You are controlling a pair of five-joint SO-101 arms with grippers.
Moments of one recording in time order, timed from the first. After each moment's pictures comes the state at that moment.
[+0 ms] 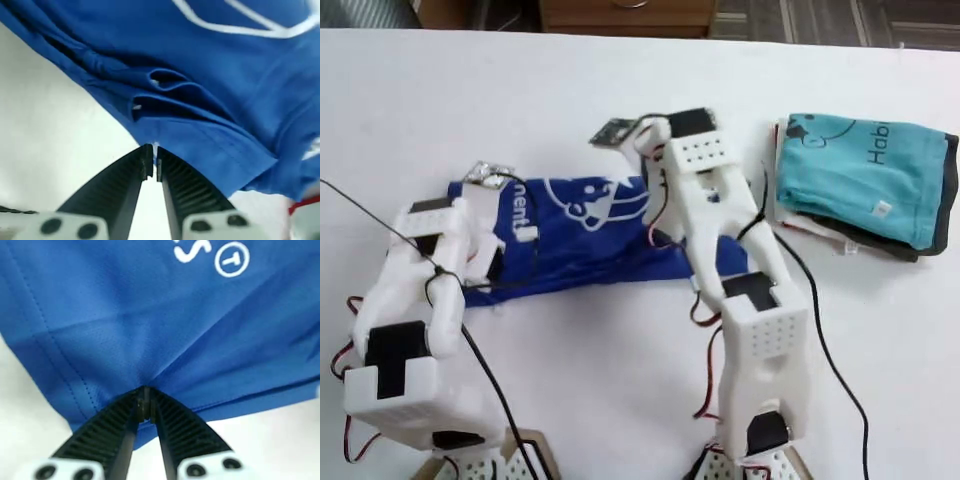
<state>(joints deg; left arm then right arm) -18.1 6.8 32.7 60.4 -21.8 -20.6 32.3 -27.3 100.0 40.3</state>
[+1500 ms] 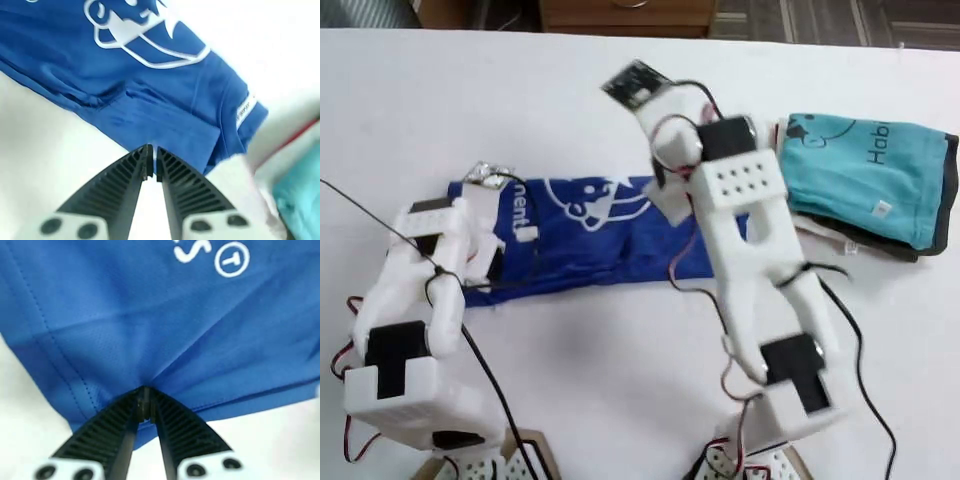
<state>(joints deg) -18.1 6.8 32.7 60.4 -21.8 -19.2 1.0 -7.3 86.9 27.9</state>
